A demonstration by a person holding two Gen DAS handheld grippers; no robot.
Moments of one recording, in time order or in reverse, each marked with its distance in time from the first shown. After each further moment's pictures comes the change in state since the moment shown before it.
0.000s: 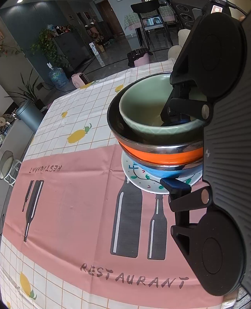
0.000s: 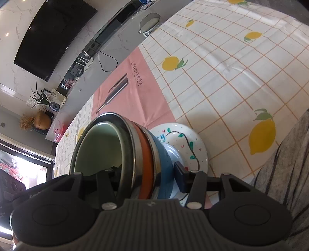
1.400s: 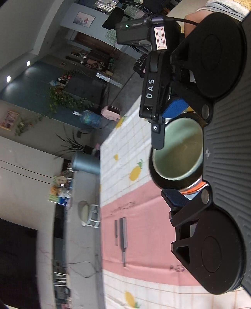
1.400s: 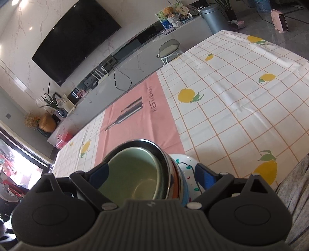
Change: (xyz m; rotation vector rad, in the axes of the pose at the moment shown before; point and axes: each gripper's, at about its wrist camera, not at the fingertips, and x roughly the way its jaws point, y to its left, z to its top) left arm -0.075 -0.057 -0.066 0.506 -0.480 -0.032; right arm -0.017 0.017 0.004 -0.157 -0.192 0.029
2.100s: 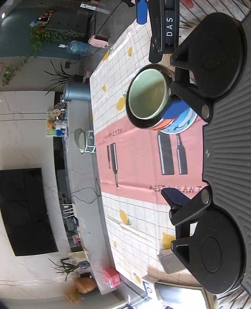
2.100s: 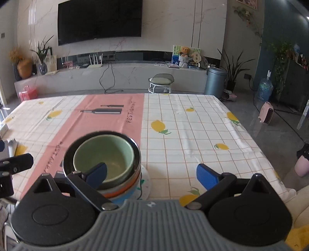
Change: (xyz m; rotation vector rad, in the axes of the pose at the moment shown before) left arm -0.039 -0.051 -0.018 0.007 0.104 0.542; right arm -0.070 0.054 -0.041 -0.579 -0.115 -0.347
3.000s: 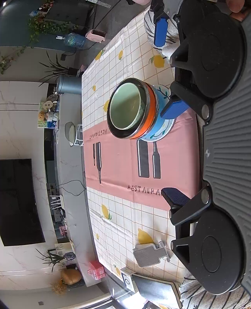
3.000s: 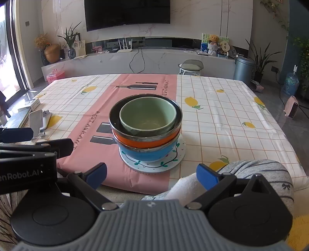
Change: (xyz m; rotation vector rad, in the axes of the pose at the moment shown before) left arm -0.035 -0.015 -0.025 -0.056 0.057 0.034; right arm -0.031 0.020 -0.046 -0.055 0.072 0.179
